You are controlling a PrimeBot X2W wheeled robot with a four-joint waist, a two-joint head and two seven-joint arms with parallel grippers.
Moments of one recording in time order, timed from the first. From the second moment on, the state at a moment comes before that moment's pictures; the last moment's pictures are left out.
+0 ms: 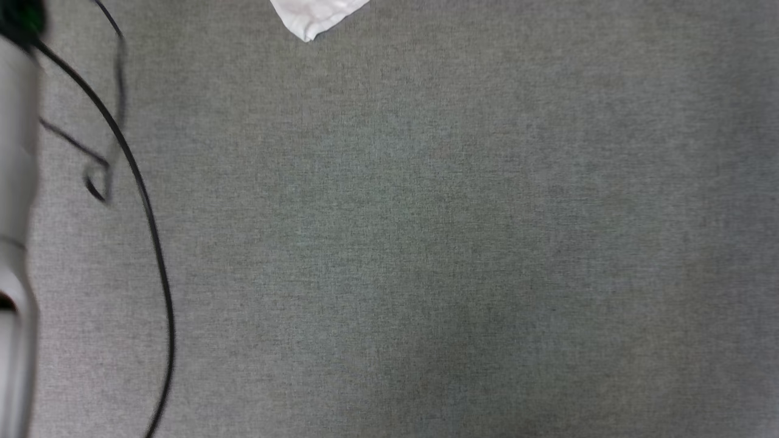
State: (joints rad) left arm -1.44 0.41 -0.39 1.04 -0.74 -0.13 -0.18; right arm -1.45 -0.33 0.28 0.96 0.43 0.13 0.07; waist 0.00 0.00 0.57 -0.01
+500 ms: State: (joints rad) left arm -0.74 0.46 -0.43 0.83 -0.90 -0.13 -0.26; right arm -0.82 -0.34 0.41 0.83 0.59 0.13 -0.07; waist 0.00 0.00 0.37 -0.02
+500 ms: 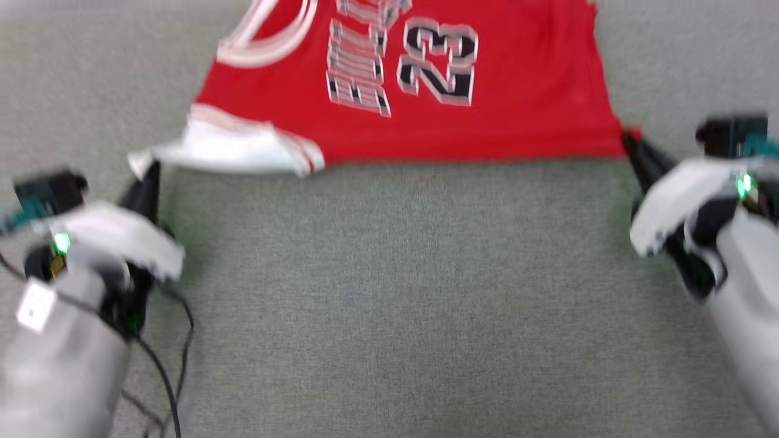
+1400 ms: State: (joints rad) left arm 0.17 0.56 -0.39 0.12 -0.97 0.24 -0.15; right arm 0.11 -0.30 0.08 0.31 0.46 0.13 0.12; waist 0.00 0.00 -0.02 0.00
